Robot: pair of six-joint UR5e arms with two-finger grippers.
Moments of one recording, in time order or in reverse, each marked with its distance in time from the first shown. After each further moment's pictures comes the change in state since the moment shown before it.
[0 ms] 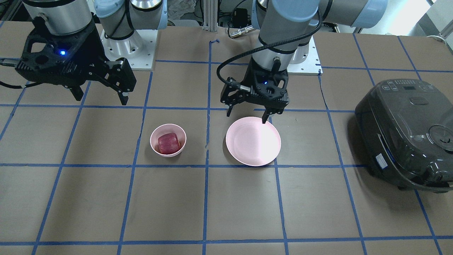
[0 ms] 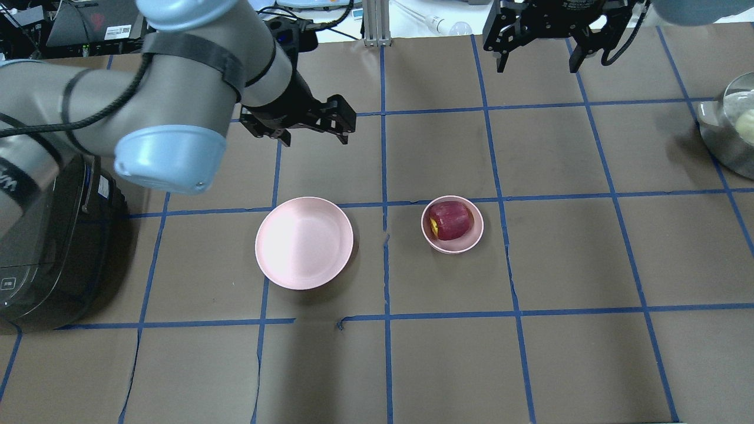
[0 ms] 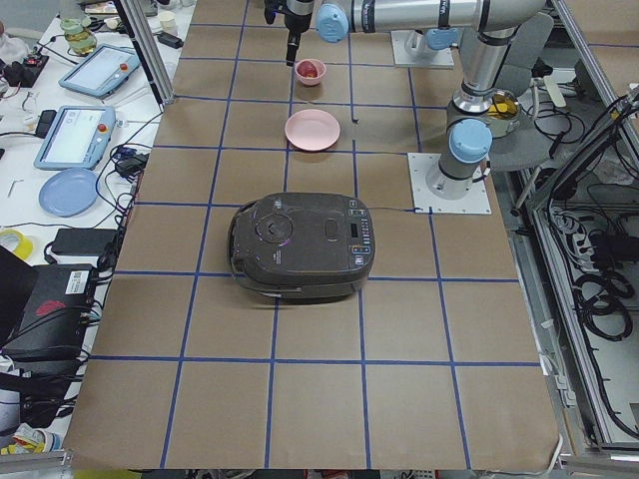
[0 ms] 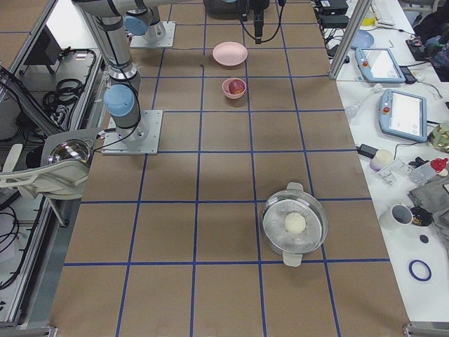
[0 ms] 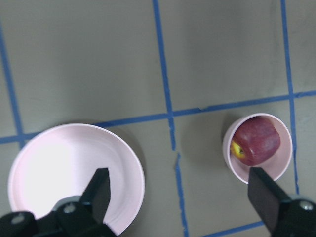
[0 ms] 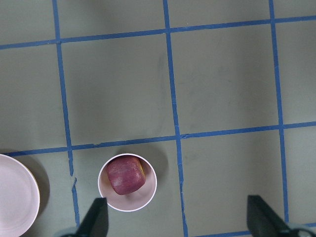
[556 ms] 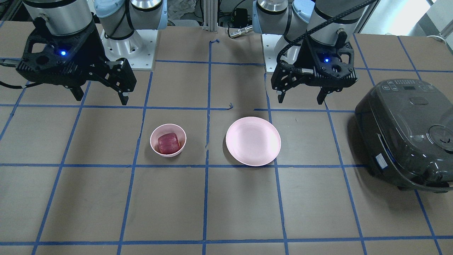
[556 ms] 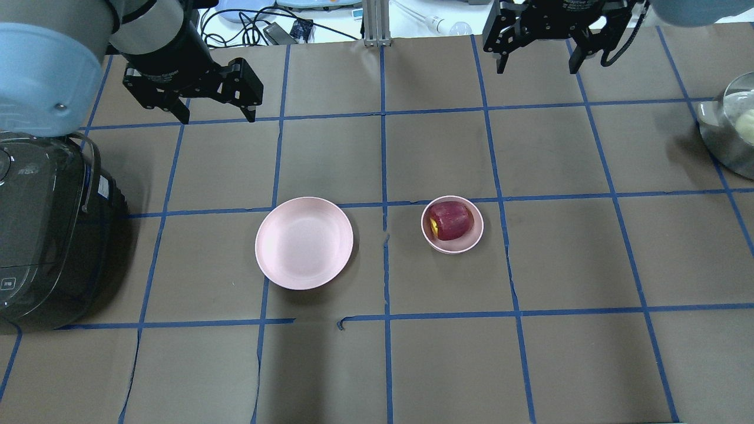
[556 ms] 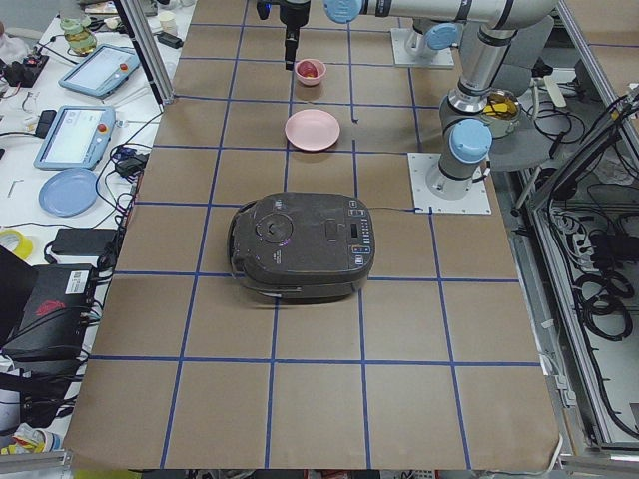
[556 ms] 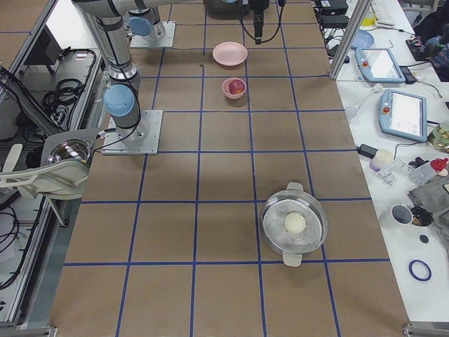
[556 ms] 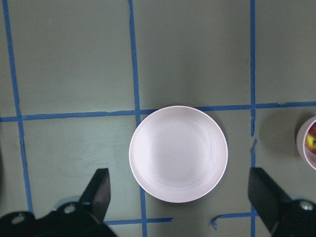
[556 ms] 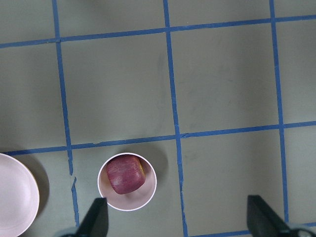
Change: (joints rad) left arm 0.110 0.038 0.146 -0.281 0.139 0.069; right arm 0.000 0.000 0.003 0.000 0.000 -0.001
